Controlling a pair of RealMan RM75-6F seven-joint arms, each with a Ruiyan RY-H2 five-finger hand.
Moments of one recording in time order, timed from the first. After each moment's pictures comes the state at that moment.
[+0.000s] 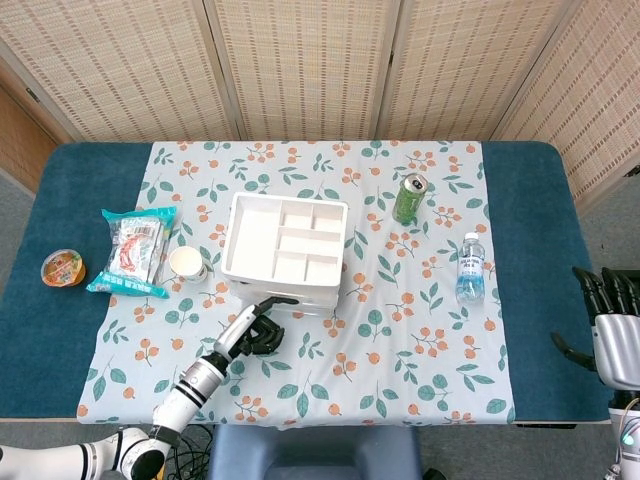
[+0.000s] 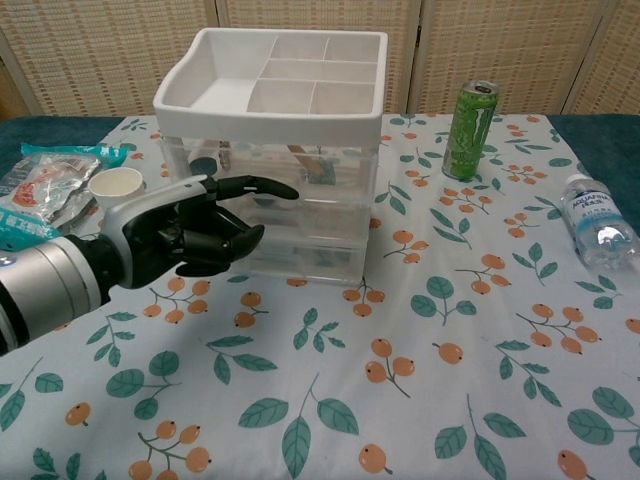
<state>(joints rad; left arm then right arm) -0.61 -1.65 -0.16 -1.57 1.36 0.95 -0.69 0.06 -1.10 0.12 -1.65 -1.45 1.53 -0.05</state>
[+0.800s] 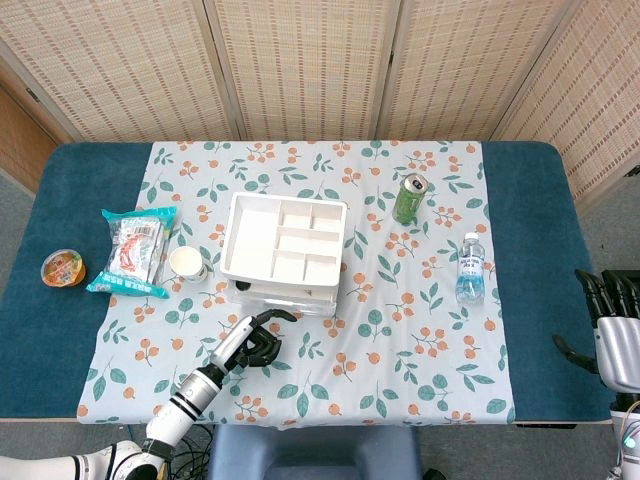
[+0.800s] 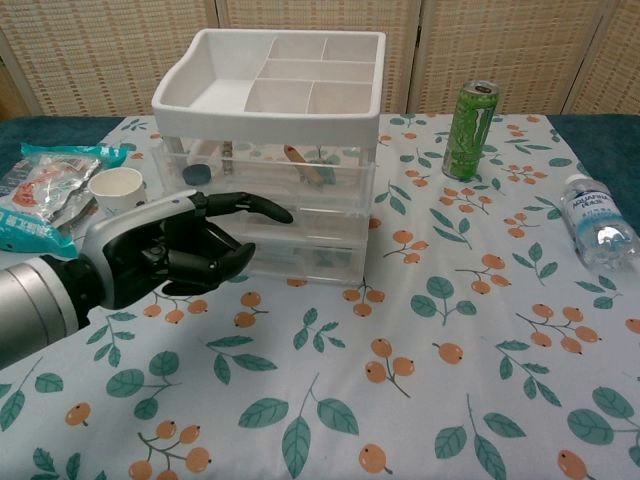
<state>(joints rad) -0.57 -1.63 -0.11 -1.62 1.39 0.99 -0.67 0.05 -1.10 0.11 -1.64 -1.45 1.54 -0.04</state>
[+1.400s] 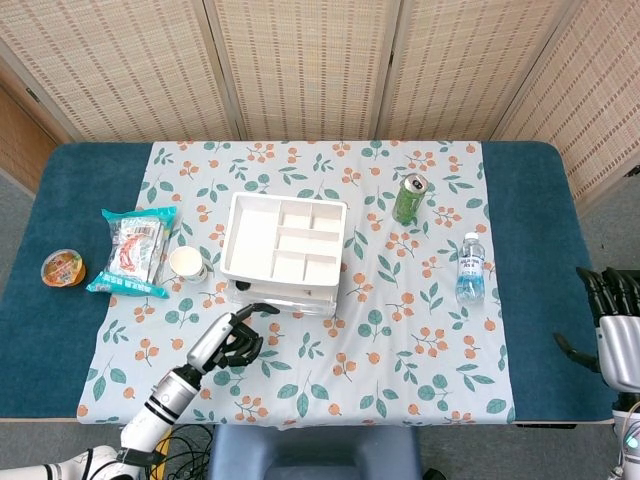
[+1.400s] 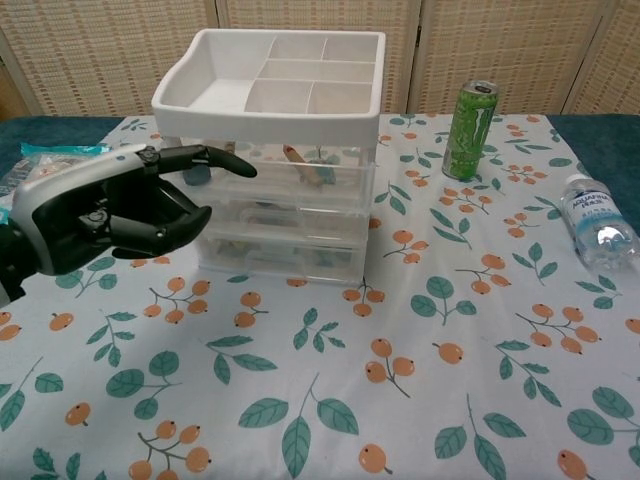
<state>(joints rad) -0.53 -1.51 -0.09 -1.69 1.51 1.11 -0.60 0.05 -1.09 0.12 -1.65 -1.47 1.55 -0.05</state>
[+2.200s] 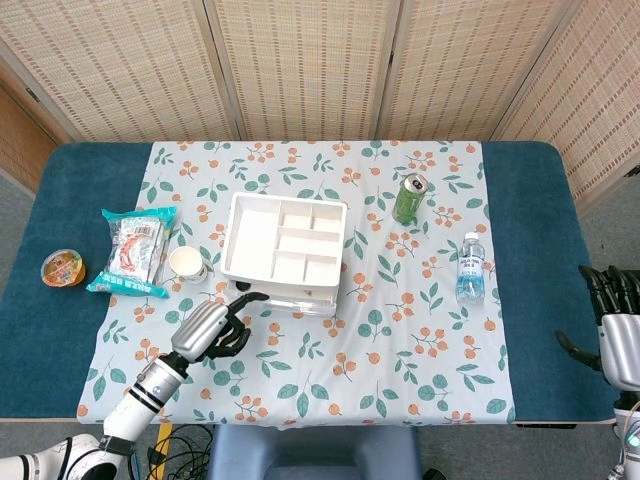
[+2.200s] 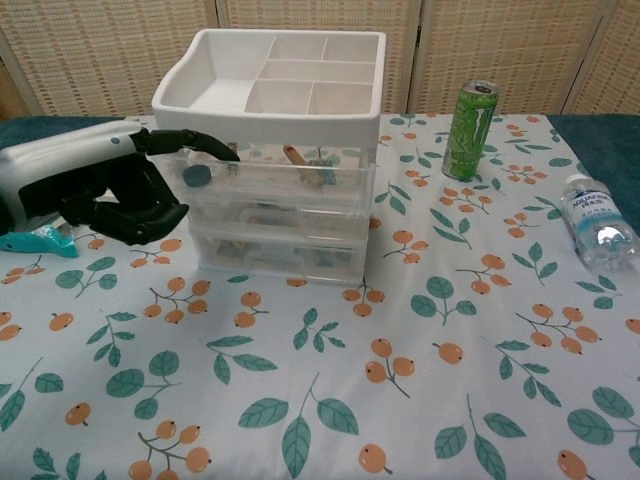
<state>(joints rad) -0.58 -1.39 -0.10 -1.75 1.44 1.05 -0.21 0.05 -1.09 0.12 -1.63 -1.46 1.55 -0.02</state>
